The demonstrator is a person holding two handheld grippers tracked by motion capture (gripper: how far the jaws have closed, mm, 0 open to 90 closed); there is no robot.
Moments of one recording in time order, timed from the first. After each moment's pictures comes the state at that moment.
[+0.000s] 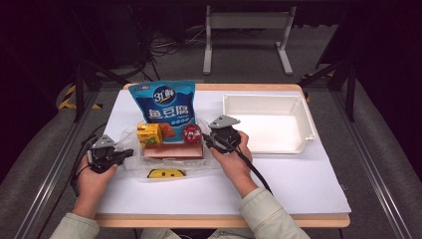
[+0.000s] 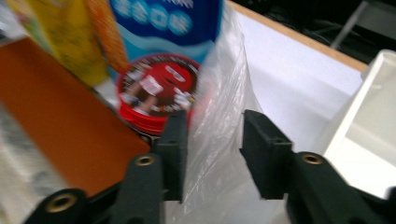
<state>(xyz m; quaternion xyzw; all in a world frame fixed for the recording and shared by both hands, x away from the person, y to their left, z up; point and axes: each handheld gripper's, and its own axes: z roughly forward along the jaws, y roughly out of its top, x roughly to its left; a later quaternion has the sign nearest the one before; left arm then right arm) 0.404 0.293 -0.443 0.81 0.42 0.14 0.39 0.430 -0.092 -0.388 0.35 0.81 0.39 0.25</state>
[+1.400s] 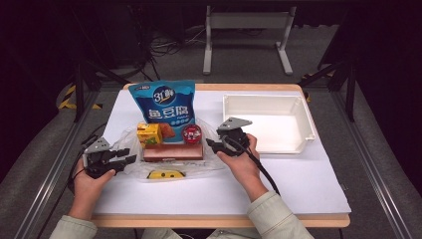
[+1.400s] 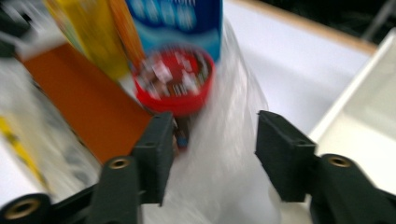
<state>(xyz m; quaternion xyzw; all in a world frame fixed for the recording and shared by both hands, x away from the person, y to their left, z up) 0.388 0.298 -0.434 0.80 0.38 0.13 0.45 0.420 -0.118 -0.382 0.35 0.81 0.43 0.20</state>
